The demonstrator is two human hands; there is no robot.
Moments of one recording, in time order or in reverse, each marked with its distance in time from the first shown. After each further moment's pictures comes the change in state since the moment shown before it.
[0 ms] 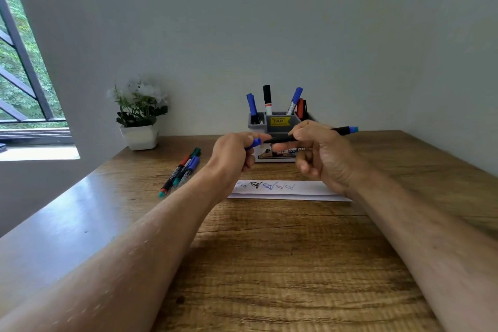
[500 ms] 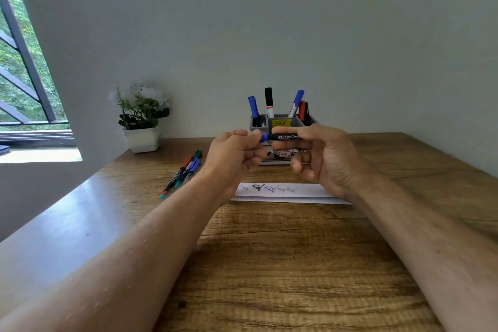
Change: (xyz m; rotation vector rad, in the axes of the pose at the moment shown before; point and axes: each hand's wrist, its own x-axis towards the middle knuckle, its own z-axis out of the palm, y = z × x) left_hand 0.007 -0.002 -0.004 -0.306 0.035 -0.017; right_hand 0.000 0.003 0.002 0.090 -0.043 -0.007
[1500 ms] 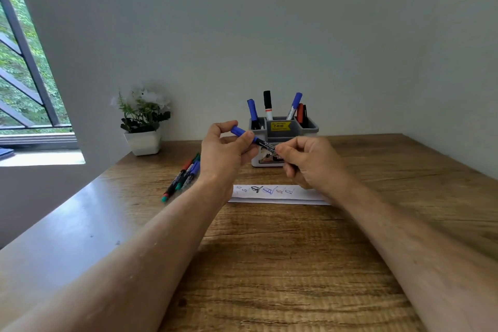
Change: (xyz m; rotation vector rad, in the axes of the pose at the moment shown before) left_hand -0.001 0.001 0.003 0.034 0.171 0.195; right_hand 0.002 0.010 0.007 -0.437 0.130 -0.007
